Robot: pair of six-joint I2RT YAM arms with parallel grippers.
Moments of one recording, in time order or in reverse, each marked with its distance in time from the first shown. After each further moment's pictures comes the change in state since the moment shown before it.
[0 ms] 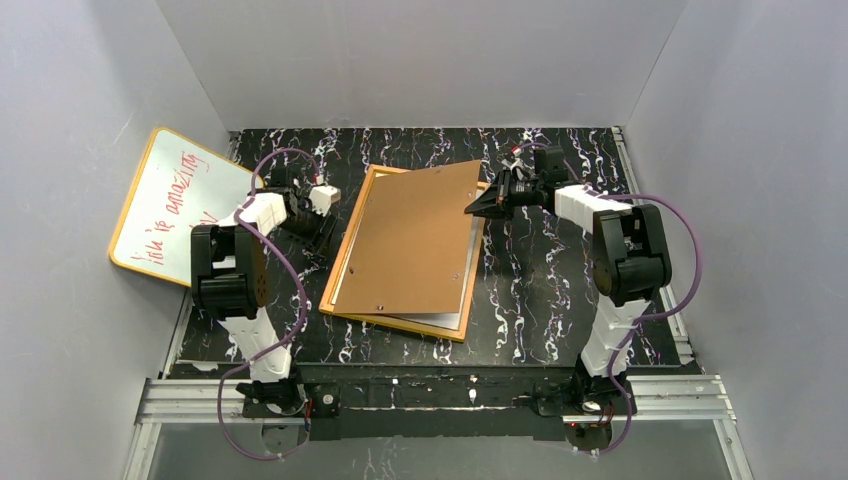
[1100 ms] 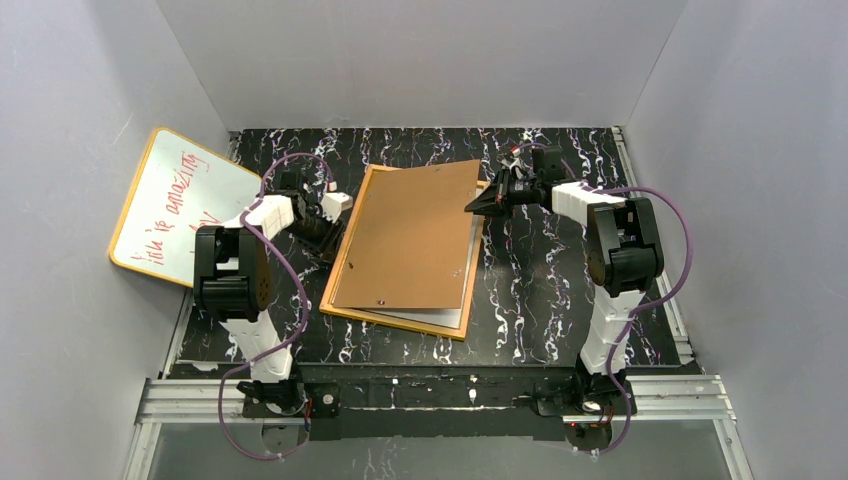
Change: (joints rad) left arm -0.052 -0.017 -0.026 -0.042 0.058 0.051; right arm -0.009 0.089 0.057 0.010 0.003 -0.013
